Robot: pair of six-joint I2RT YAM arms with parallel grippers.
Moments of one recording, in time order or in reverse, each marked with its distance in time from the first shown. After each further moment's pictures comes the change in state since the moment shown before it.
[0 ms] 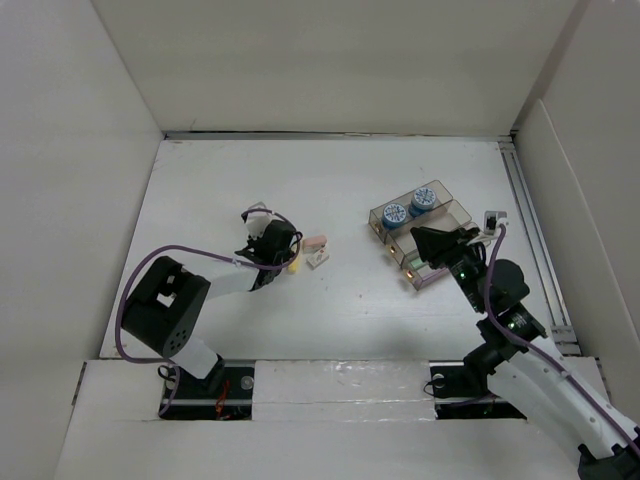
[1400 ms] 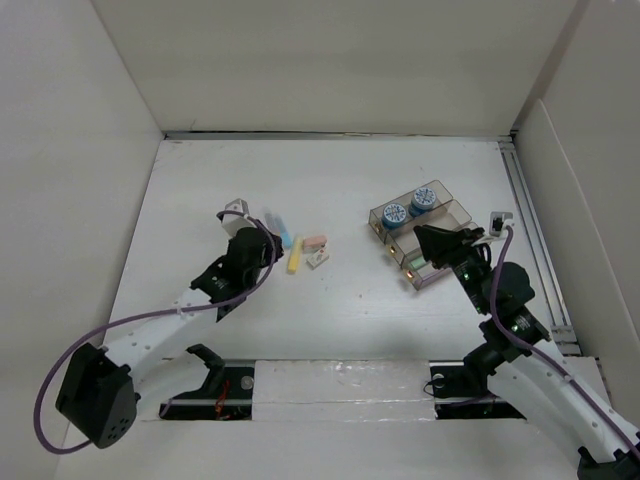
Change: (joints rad) left arm -0.034 -0.505 -0.084 -0.185 0.051 0.023; right arm 0.000 -0.030 0.009 -0.001 0.004 0.003
